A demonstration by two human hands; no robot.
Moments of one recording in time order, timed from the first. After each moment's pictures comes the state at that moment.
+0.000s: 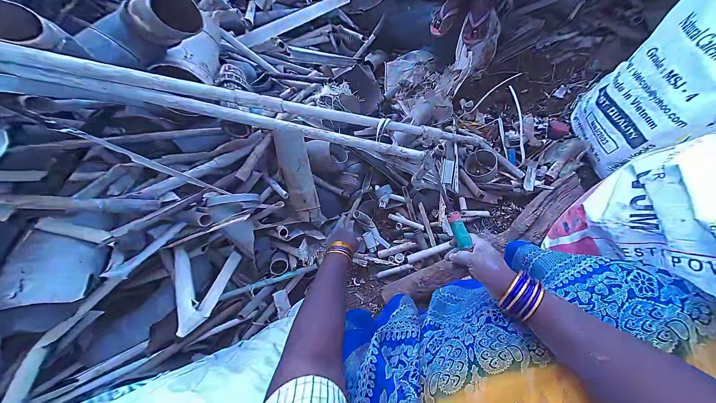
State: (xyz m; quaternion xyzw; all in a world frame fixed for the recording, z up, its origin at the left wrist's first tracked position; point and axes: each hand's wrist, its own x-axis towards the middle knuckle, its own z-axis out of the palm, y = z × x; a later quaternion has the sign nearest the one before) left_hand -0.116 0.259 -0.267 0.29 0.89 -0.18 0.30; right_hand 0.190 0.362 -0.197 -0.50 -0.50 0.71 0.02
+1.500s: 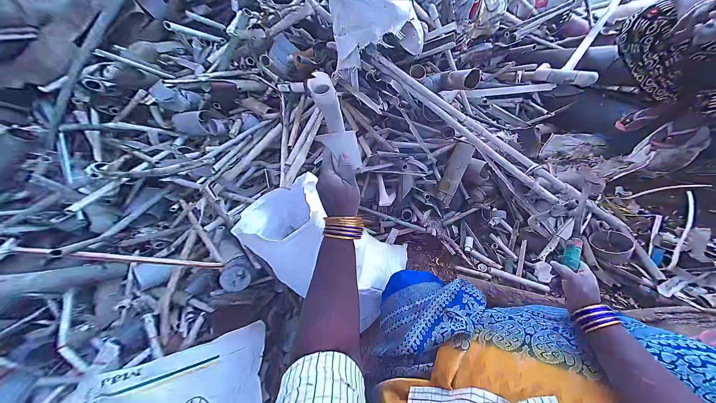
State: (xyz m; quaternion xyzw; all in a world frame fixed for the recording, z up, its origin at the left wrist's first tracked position) left_hand 0.019 -0.015 0.054 0.06 0.86 0.35 -0.37; right_hand 0.218 0.314 -0.206 -0.40 -0.62 0.65 0.19
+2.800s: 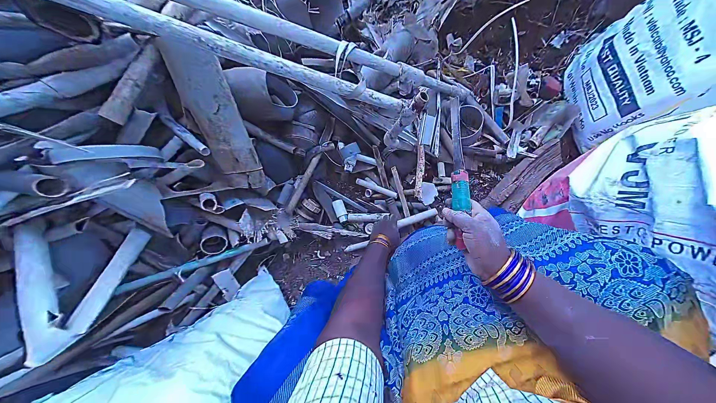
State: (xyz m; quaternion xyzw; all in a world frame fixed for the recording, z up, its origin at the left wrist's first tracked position) left_hand 0.018 0.297 -0.410 0.41 0.78 -0.15 0.44; right_hand 0.181 0.371 -0.210 -0.55 -0.36 0.73 0.17
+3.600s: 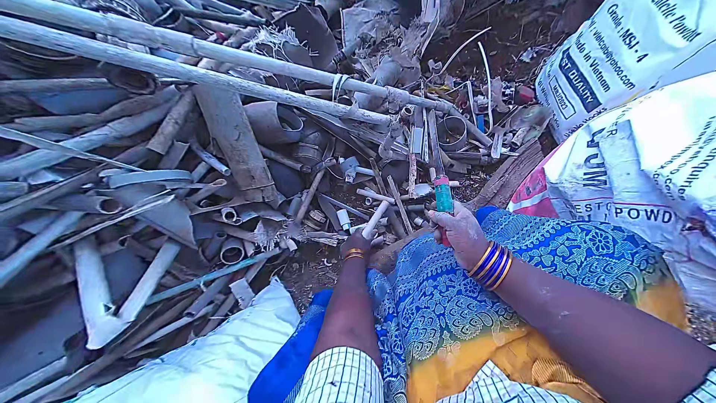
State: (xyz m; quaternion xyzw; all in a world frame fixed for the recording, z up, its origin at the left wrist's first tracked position) left_hand -0.014 0.237 -0.373 0.24 0.89 -0.09 0.37; right_hand 0.196 0.351 -0.203 -0.54 -0.39 0.73 0.16
